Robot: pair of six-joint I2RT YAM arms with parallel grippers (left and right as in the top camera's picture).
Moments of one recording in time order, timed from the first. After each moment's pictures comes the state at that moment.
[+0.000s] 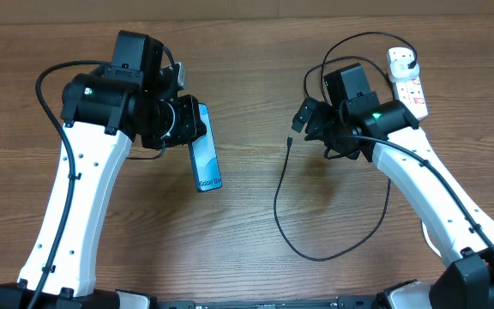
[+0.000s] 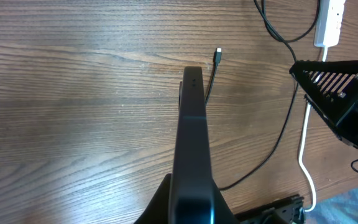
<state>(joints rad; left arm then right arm) -0.21 1.57 1.70 -1.34 0.35 -0.39 0.35 1.58 1.31 -0.85 -0.05 0.78</state>
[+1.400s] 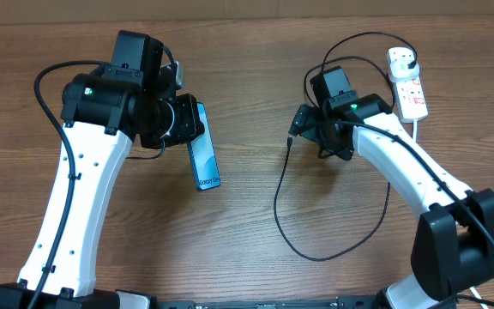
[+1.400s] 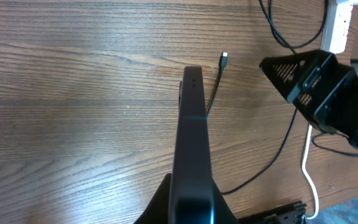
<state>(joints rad) -0.21 1.57 1.70 -1.33 0.33 -0.42 0.35 1.76 1.31 -0.80 0.01 0.78</state>
